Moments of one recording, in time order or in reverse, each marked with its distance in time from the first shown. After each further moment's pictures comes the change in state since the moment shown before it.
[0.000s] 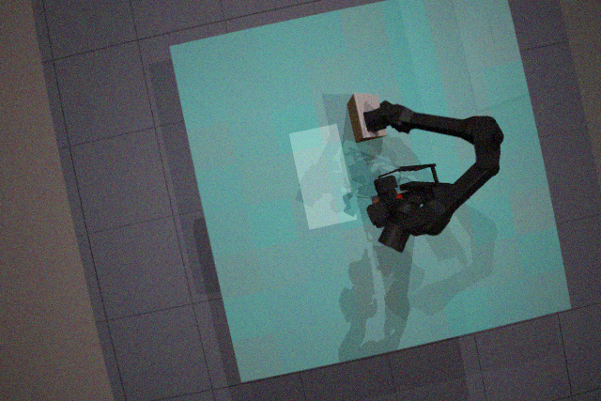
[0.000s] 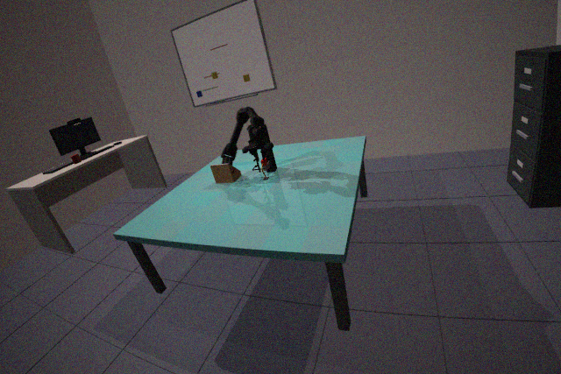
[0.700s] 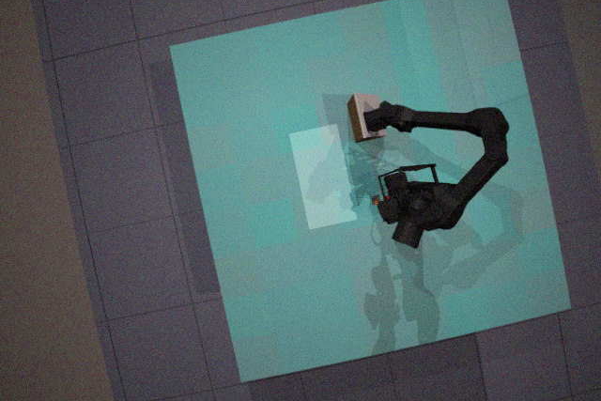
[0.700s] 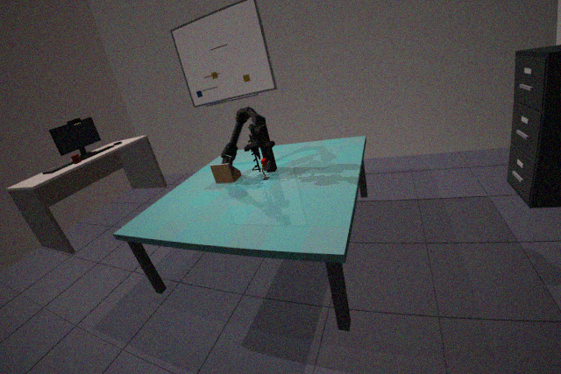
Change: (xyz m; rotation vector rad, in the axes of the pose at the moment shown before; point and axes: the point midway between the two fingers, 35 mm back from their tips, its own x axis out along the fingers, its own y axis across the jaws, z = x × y) arm 0.000 -0.002 -0.033 -0.002 0.001 0.001
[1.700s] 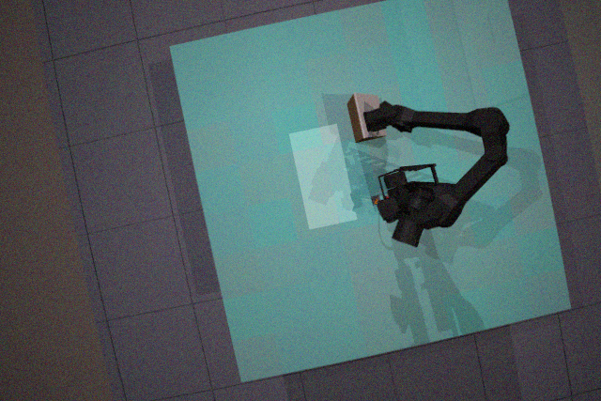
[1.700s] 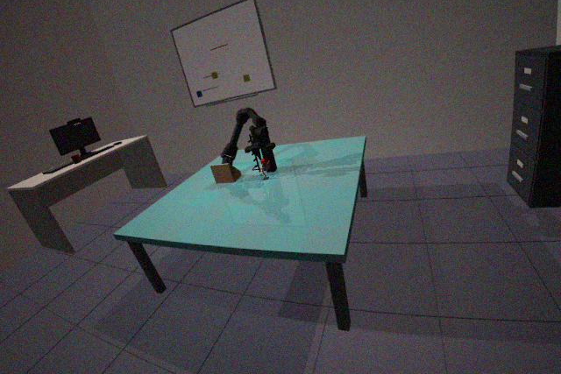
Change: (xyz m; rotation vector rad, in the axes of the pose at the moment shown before) arm 0.011 -0.001 -0.003 0.002 0.001 -0.002
